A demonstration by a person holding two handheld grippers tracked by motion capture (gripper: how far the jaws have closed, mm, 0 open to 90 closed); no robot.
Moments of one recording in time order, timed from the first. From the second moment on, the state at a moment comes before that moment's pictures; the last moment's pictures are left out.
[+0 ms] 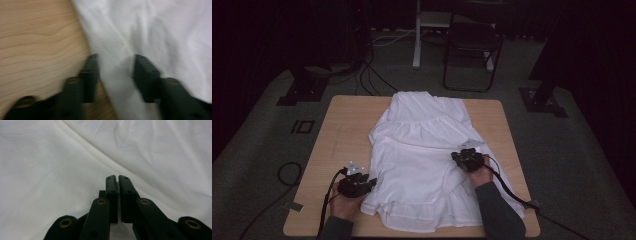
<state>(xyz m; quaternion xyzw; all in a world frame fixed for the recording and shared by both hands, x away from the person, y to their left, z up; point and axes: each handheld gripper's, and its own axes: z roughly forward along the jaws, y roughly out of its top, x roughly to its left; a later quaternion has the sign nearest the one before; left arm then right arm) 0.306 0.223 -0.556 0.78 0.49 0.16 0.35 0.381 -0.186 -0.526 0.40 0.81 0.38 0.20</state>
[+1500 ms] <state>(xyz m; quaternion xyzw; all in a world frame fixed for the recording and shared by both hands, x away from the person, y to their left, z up) 0.370 0.240 -0.507 0.74 0.50 0.19 0.40 0.332 -0.309 -0.515 0.44 0.76 0.42 0.22</state>
